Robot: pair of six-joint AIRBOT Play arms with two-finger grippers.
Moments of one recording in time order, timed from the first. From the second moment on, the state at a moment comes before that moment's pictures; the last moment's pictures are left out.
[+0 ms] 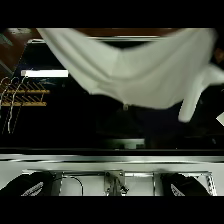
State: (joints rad) left arm -0.28 -1.04 1.65 1.52 -0.87 -1.89; right arm 0.29 -0.92 1.85 -1.25 1.41 1.58
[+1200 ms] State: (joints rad) left arm -0.01 -1.14 1.26 1.60 -1.55 -1.57; right arm 0.49 -1.03 1.07 -1.51 1.19 1.63
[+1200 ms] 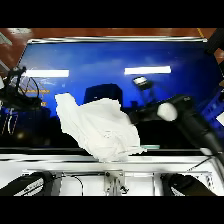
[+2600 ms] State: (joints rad) left arm -0.23 -1.17 0.48 0.72 -0.91 -1.54; right arm -0.18 -1.11 0.93 -1.23 1.44 1.38
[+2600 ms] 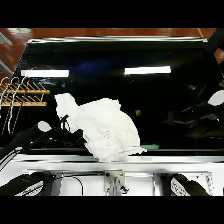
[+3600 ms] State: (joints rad) left arm -0.23 -0.84 0.65 0.76 -0.97 -1.48; right arm 0.21 -1.36 0.63 -0.98 1.23 1.43
